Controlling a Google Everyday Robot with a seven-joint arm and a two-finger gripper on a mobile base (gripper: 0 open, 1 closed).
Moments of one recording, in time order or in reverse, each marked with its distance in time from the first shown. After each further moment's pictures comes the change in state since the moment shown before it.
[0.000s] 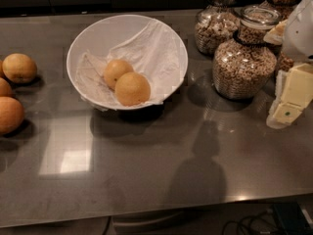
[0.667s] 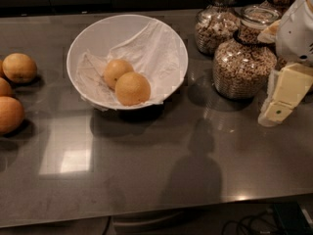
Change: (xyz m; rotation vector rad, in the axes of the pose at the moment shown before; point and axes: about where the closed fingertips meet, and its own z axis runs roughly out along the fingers) arm -0.012 -0.003 0.007 0.005 -0.035 -0.007
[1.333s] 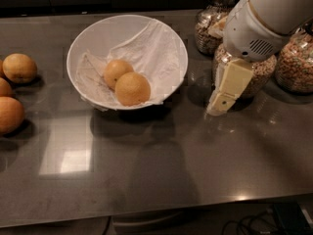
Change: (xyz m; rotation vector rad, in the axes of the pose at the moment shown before) arm -0.087 -0.010 0.031 -0.003 -0.186 -0.101
